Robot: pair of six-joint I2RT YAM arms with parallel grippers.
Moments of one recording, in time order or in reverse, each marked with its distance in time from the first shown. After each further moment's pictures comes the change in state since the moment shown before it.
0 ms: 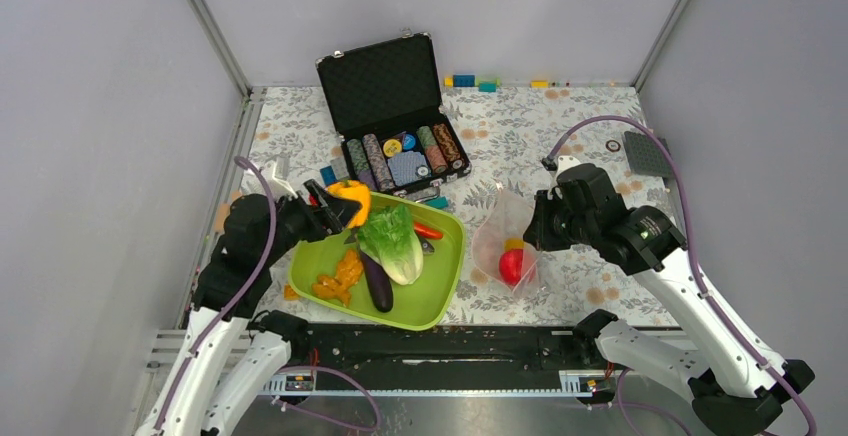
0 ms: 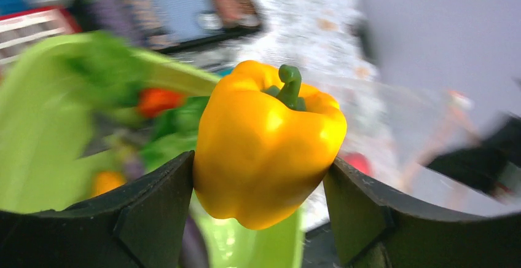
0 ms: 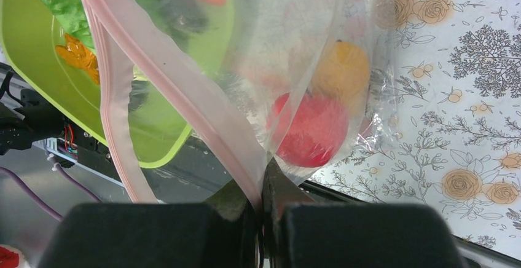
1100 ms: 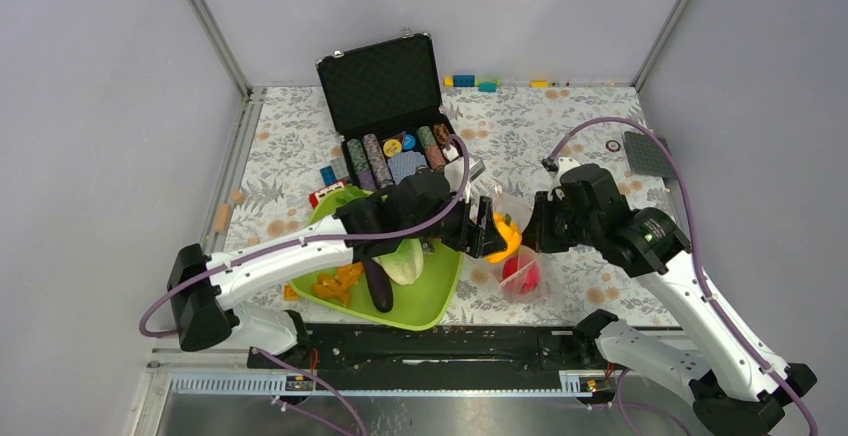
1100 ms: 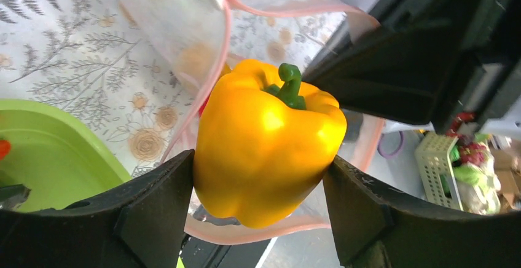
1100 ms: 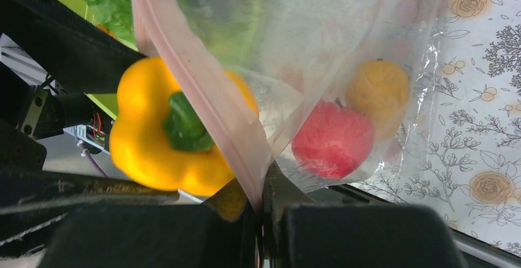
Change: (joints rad) left arm -0.779 0.787 0.405 0.315 0.055 0.025; right arm 0.000 -0.013 0.008 0.000 -0.061 0.032
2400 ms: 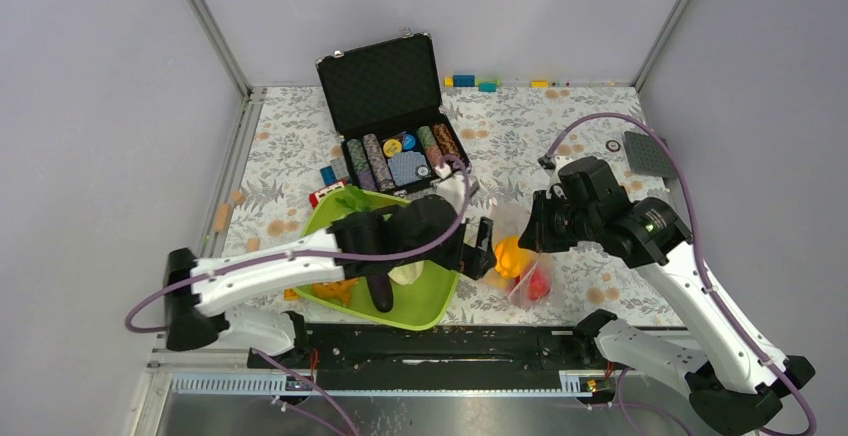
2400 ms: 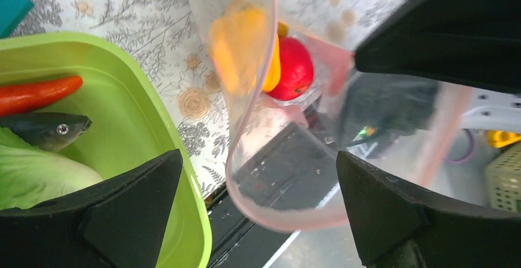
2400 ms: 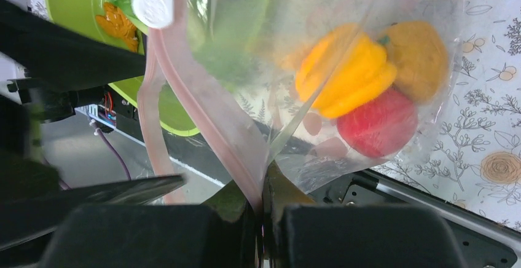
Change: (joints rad) left arm -0.150 -0.089 0.041 -0.243 -0.344 -0.034; right arm -0.002 0.050 0.080 -0.084 -0.064 0.006
